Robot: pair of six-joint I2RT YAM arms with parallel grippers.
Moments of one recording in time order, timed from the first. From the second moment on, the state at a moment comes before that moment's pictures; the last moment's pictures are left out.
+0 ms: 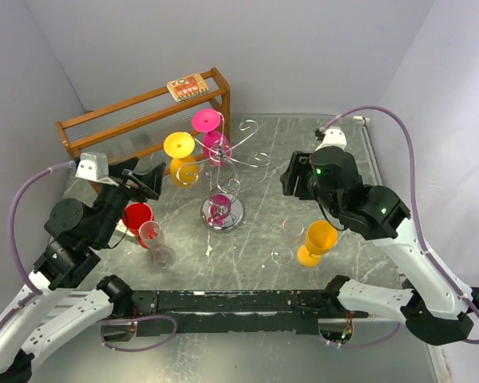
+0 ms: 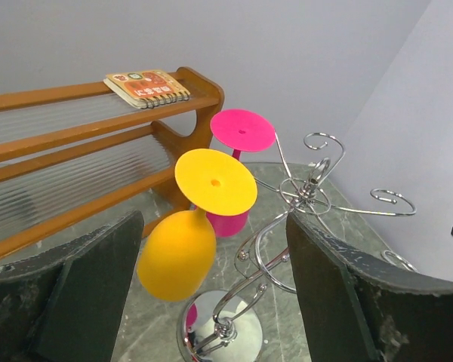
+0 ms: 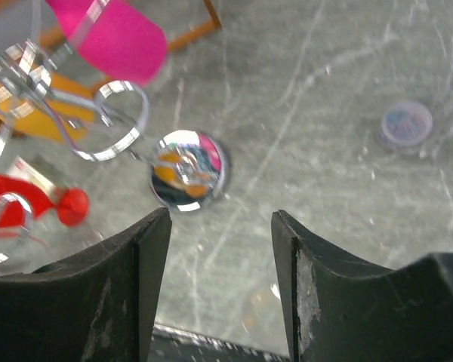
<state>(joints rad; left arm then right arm) -0.68 0.55 0.84 -0.07 -0.34 -0.24 0.80 1.03 1.45 -0.91 0.46 0.54</state>
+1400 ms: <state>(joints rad) -0.68 0.59 0.88 -0.06 -0.27 -0.22 0.80 1.15 1.25 -1.17 0.15 0.47</state>
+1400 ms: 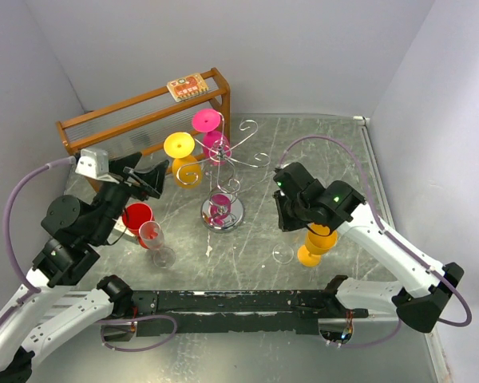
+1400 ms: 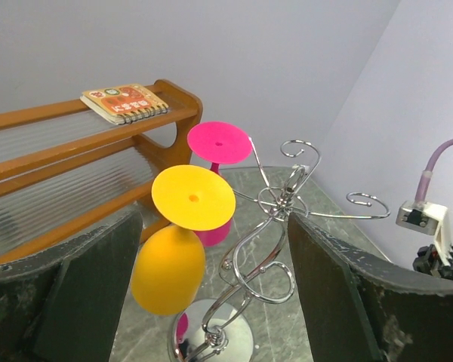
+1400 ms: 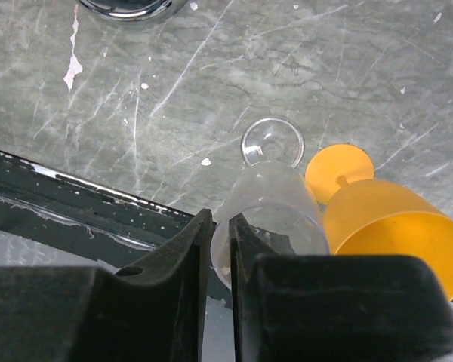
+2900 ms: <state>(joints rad) -0.68 1.20 1.30 0.29 0.29 -0.70 0.80 0.67 1.11 -0.11 0.71 0.49</state>
